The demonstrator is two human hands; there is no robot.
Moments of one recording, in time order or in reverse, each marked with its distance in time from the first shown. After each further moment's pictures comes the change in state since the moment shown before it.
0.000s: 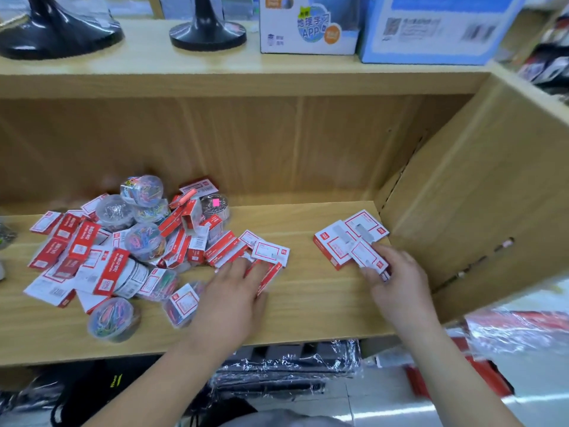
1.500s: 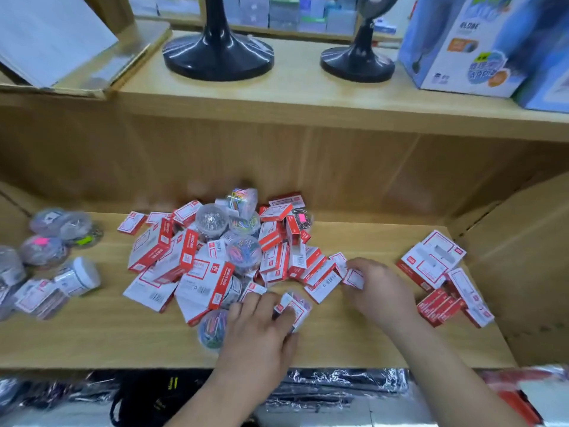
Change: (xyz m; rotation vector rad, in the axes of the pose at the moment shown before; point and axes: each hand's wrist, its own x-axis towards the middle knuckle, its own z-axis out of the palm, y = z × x) left_hand -0.064 -0.108 -0.034 0.025 0.120 0.099; right_hand 0.003 -0.146 0.116 -0.438 -0.309 -0.055
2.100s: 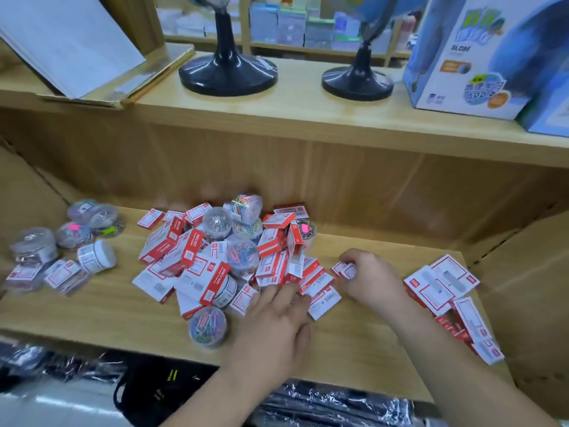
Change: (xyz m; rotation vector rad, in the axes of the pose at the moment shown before) left_hand 0.036 0.042 -0.006 -0.075 -0.052 -0.086; right_hand 0.049 -0.004 -0.026 0.042 -0.110 -0.090
